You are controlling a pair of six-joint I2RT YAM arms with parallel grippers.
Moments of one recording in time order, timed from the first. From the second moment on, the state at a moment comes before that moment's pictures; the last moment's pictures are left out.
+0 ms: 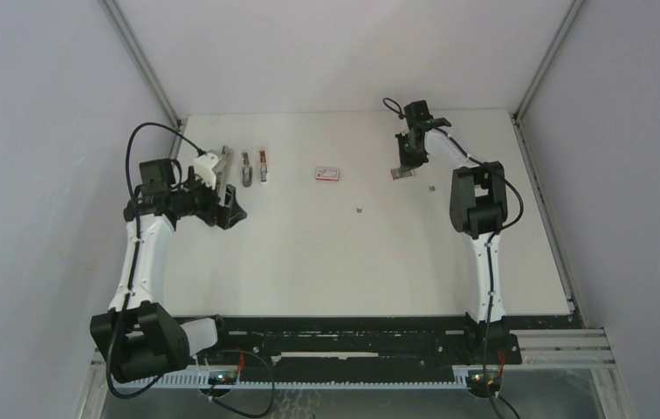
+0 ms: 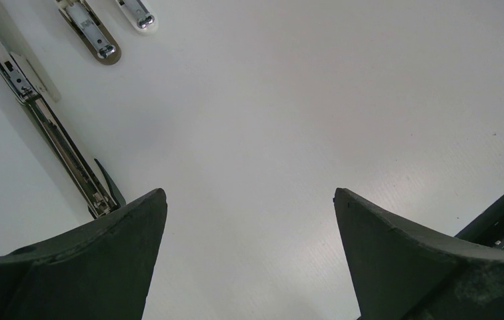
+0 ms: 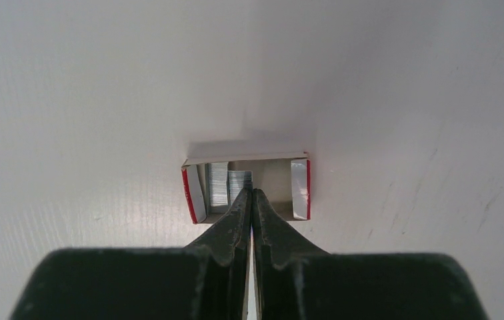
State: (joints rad) left arm 0.22 1.19 1.03 -0.72 0.69 0.49; right arm 0.21 2.35 2.00 -0.75 -0.03 0.11
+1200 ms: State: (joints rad) left arm 0.22 1.19 1.03 -0.72 0.69 0.49; right arm 0.22 2.38 2.02 -0.77 0.00 0.09
